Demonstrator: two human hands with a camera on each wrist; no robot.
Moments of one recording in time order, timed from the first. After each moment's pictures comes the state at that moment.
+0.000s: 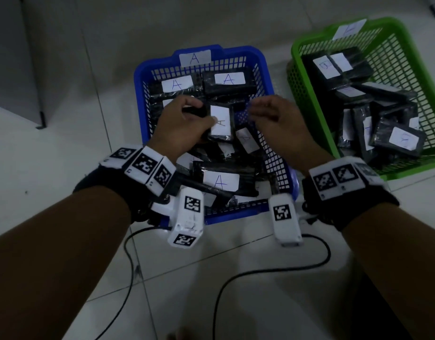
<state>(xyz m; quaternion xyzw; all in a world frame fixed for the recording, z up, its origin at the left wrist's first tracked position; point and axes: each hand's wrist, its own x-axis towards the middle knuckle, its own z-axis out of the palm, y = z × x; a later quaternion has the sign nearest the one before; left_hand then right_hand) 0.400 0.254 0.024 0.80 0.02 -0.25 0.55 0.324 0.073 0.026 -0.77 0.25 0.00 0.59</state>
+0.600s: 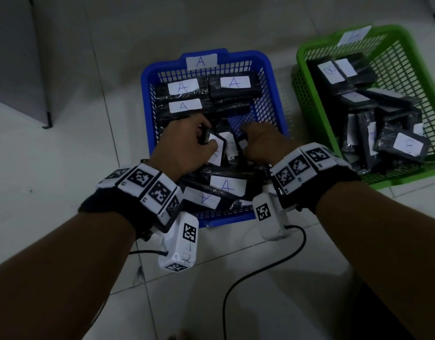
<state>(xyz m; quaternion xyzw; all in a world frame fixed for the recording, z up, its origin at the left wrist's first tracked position) 0.386 0.273 0.017 0.90 -0.23 -0.15 0.34 0.352 0.086 -0.004 -0.93 0.16 0.27 0.22</state>
